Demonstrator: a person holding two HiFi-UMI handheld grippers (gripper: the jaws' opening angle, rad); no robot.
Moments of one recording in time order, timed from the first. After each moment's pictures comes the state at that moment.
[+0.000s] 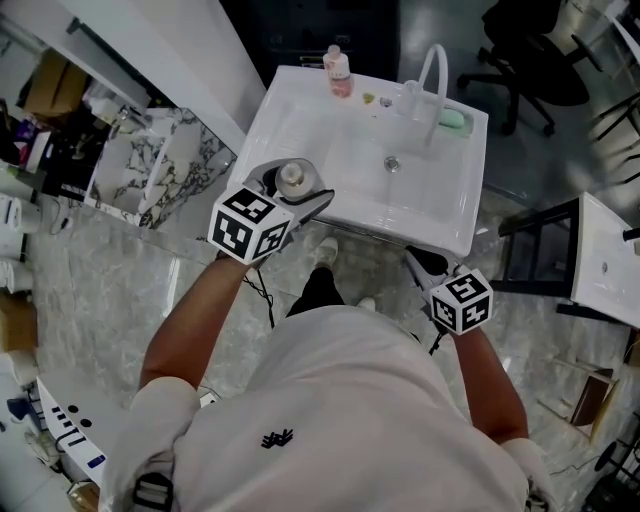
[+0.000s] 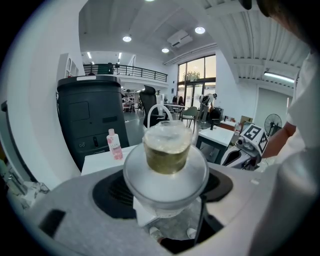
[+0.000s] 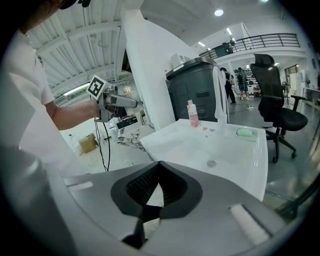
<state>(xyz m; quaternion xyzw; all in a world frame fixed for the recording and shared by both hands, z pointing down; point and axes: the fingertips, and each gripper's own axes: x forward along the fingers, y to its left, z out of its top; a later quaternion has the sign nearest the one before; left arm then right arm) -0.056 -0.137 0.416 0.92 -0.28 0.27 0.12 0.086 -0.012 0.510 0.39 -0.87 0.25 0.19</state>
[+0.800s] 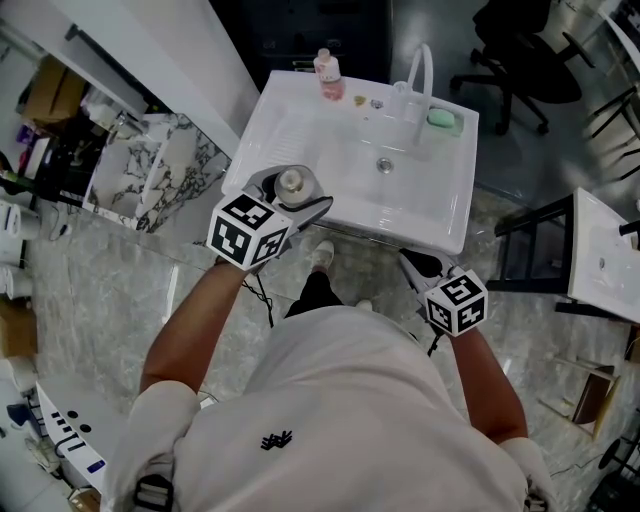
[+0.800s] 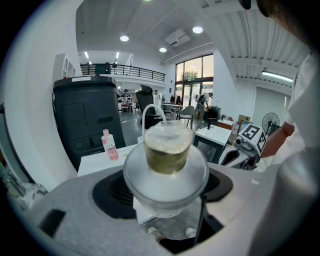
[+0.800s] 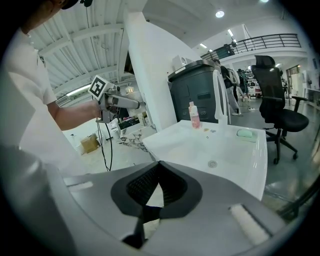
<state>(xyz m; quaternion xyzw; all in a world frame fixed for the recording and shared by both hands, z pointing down) -0.039 -0.117 0.413 0.92 -0.27 0.27 0.11 0.091 0.003 0.505 0.39 -0.87 0.24 0.18</state>
